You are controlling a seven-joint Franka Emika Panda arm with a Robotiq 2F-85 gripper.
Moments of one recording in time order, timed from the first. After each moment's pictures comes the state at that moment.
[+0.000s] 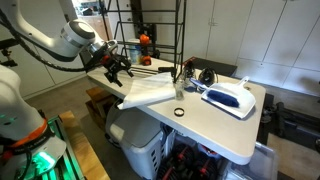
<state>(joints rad) -0.08 -0.39 0.28 -2.76 -0.91 2.34 0.22</state>
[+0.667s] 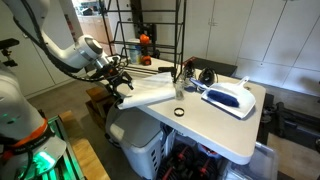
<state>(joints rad) 0.00 -0.15 0.20 -2.74 -1.05 2.45 0.27</state>
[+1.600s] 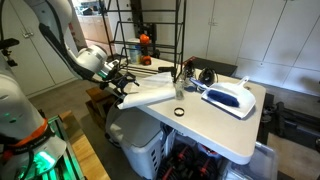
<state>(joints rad) 0.07 0.07 0.19 -2.62 -1.63 2.41 0.71</state>
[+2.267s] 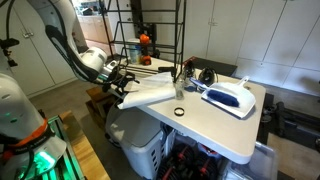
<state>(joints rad) 0.10 0.12 0.19 -2.61 -1.88 2.39 0.95</state>
